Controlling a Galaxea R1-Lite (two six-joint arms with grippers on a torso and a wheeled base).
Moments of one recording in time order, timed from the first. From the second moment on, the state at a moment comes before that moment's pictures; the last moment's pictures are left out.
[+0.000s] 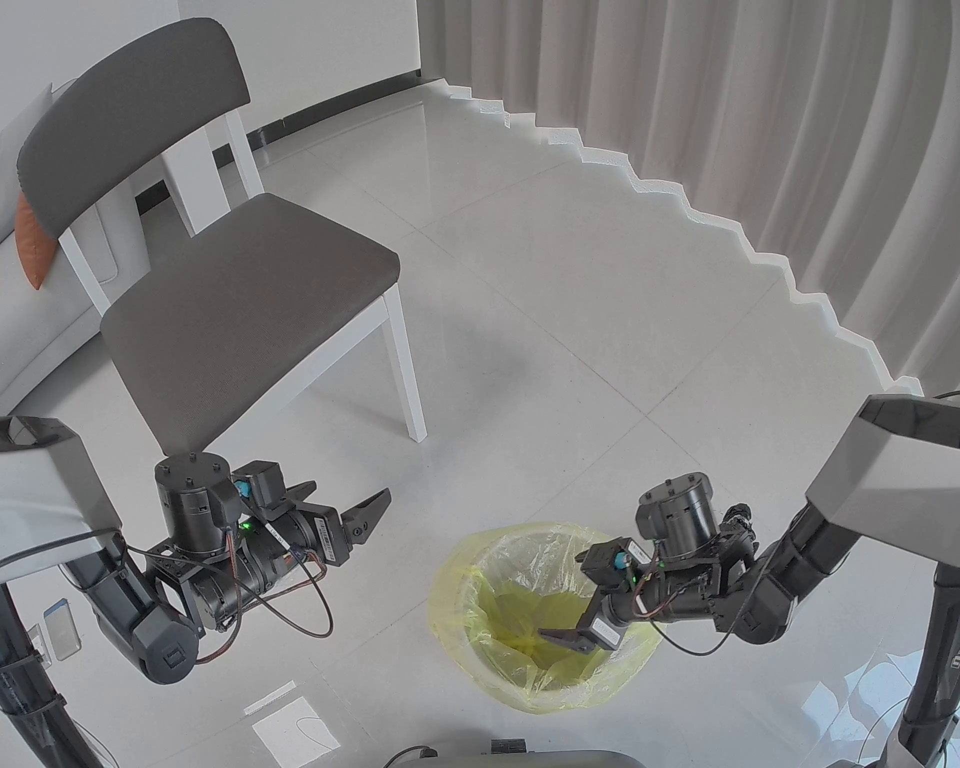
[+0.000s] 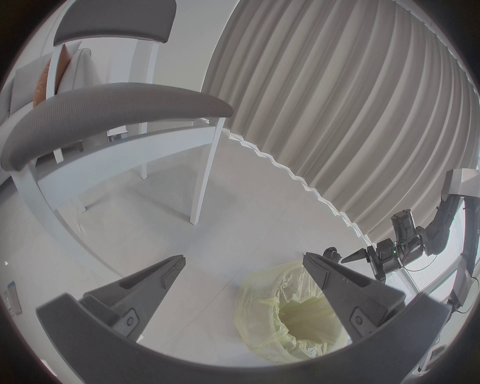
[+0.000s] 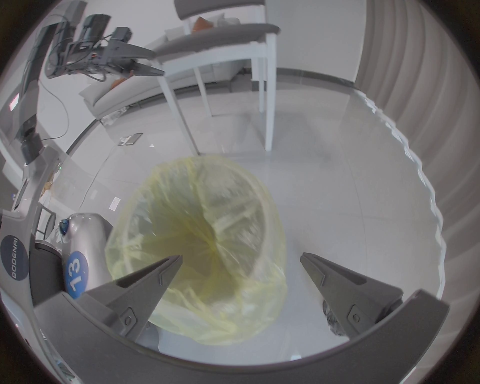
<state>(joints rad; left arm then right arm) -0.37 1.95 -0.39 -1.31 -0.08 -0.20 0.57 2.18 -0.76 -0.70 0.20 -0.46</state>
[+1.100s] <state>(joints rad) -0.32 1.92 -0.31 -1.32 -0.06 -0.20 0.54 2.51 -1.28 -0.29 0.28 -0.32</state>
